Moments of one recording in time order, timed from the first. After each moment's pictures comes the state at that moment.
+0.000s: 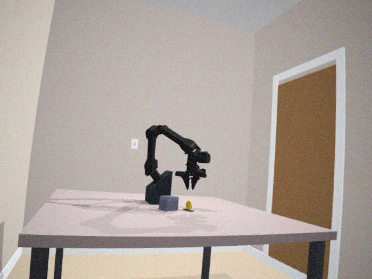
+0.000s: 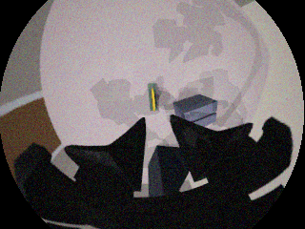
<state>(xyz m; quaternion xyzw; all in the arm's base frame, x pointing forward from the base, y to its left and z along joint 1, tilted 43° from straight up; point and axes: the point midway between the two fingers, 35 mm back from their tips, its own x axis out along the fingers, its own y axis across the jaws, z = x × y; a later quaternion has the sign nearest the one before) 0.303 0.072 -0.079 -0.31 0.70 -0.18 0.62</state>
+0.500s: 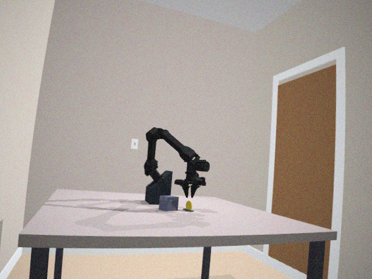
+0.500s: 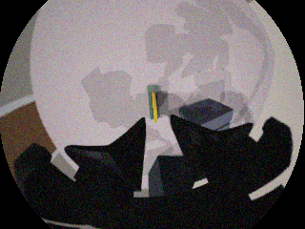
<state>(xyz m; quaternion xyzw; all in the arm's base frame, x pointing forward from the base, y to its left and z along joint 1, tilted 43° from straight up) 0.302 0.039 -0.114 -0.32 0.70 -0.18 0.61</state>
